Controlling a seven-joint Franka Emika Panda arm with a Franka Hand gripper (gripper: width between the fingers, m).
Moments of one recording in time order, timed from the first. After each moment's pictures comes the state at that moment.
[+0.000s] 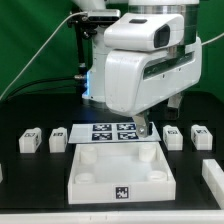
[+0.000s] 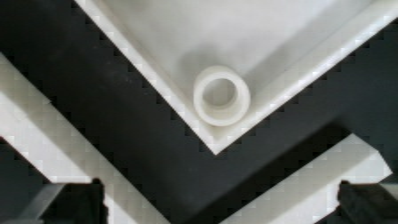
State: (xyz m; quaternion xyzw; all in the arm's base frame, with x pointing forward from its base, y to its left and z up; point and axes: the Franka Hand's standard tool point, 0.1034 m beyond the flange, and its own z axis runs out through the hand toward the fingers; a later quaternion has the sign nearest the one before) arm 0.566 0.056 0.114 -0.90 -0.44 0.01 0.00
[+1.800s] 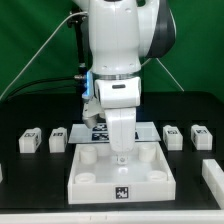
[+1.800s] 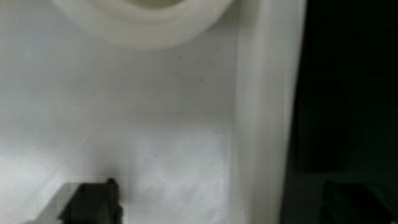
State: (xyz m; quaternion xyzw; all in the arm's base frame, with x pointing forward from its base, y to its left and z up) arm 0.429 0.006 0.006 -0.70 -0.71 -0.01 0.01
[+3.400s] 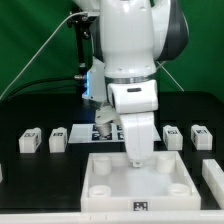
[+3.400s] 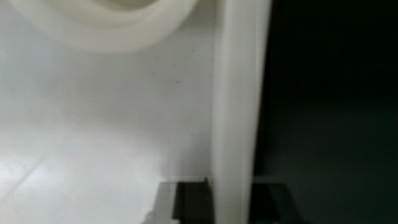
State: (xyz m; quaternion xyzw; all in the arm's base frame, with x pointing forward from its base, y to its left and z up) arm 0.475 0.041 0.007 -0.70 -0.71 -0.04 0.01
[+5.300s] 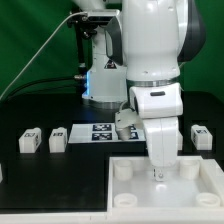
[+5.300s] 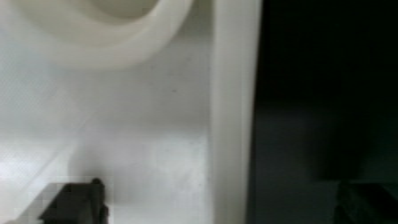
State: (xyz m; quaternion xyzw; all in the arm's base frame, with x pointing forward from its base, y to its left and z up) arm 0.490 0.068 0.006 -0.71 -0.70 -0.03 0.02
